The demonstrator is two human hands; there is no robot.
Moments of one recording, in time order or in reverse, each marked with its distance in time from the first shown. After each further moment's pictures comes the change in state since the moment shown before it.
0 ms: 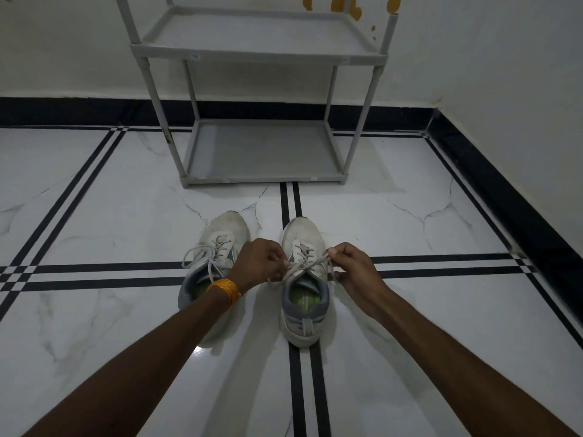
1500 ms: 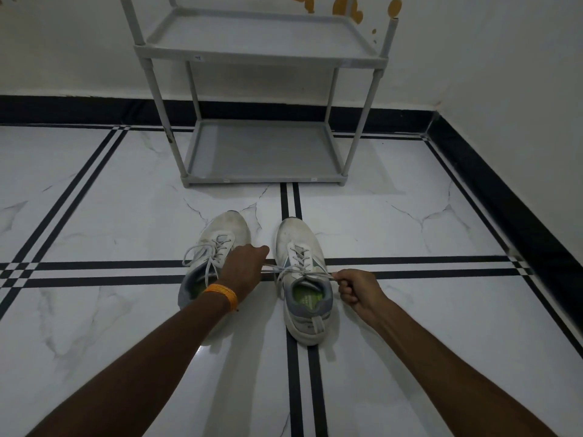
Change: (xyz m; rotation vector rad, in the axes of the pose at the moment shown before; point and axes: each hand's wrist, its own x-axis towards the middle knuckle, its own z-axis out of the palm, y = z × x) left_hand -0.001 -0.030 0.002 0.851 0.161 0.168; right_hand -0.005 0.019 -0.018 0.100 0.235 0.368
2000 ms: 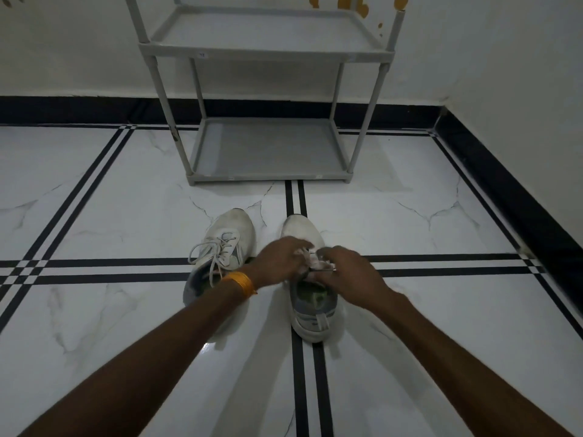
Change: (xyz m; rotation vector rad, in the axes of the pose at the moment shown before) left_hand 0.013 0.037 -0.029 -0.687 -0.266 0.089; right_hand -0.031 -0.029 0.034 -1.306 -0.082 -0.707
